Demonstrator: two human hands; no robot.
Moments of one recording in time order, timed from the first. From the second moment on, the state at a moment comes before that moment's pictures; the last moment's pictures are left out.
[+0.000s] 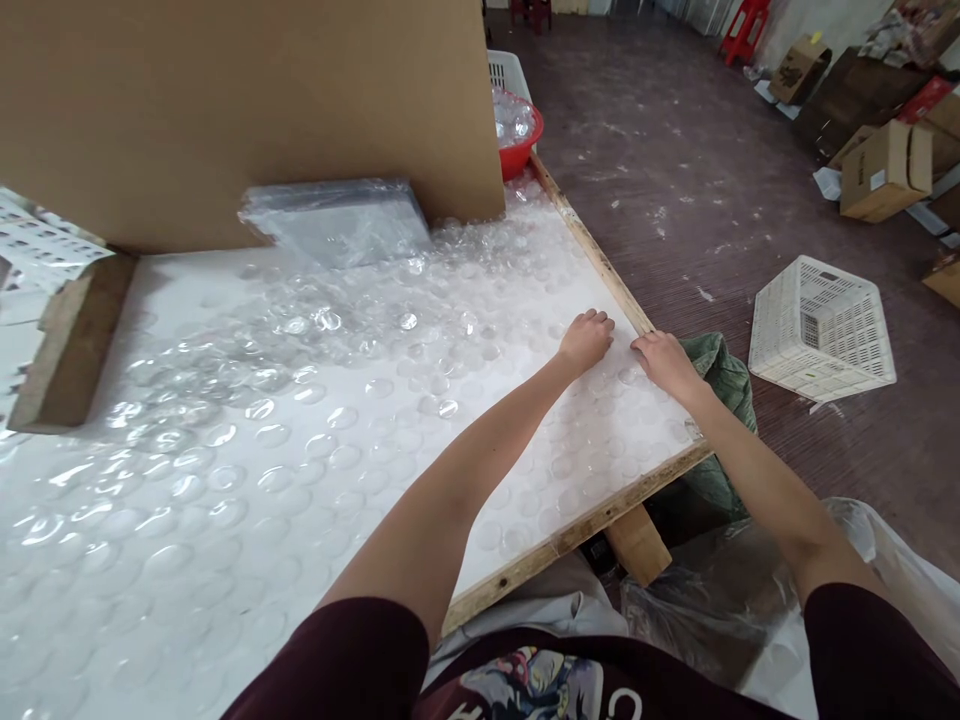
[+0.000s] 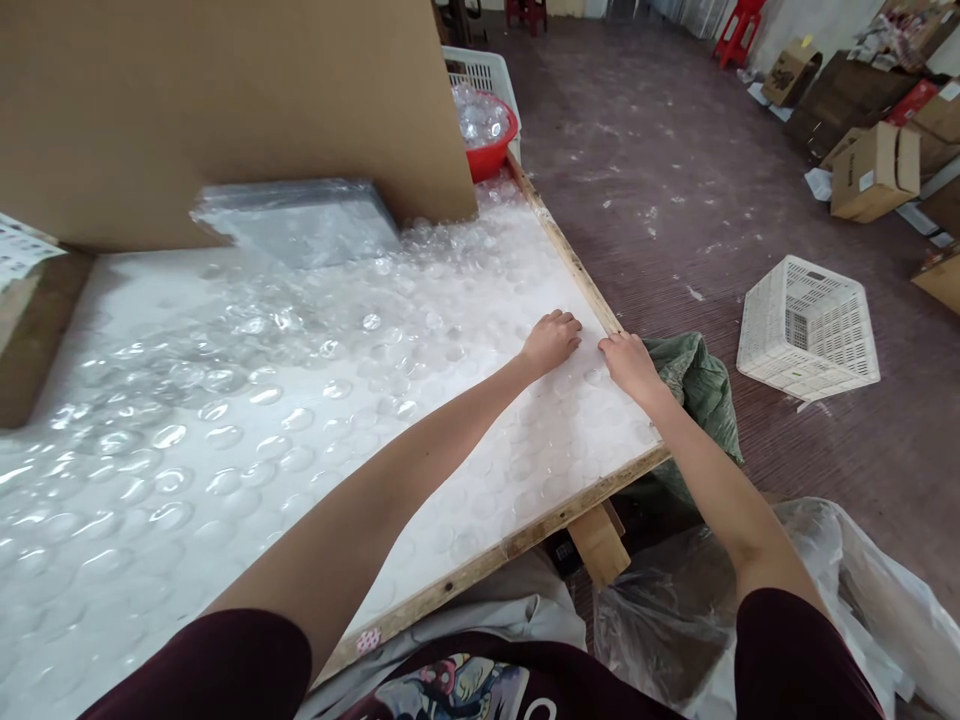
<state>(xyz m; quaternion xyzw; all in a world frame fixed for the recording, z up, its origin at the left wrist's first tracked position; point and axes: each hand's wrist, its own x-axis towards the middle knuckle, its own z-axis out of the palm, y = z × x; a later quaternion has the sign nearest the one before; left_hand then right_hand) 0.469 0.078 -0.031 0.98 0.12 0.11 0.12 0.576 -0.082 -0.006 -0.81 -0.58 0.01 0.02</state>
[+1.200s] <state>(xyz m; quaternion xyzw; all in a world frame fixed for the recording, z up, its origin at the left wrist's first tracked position) 0.420 0.060 -0.025 0.96 0.09 0.12 0.22 0.562 -0.104 -0.015 -0.79 -0.57 0.08 0.20</state>
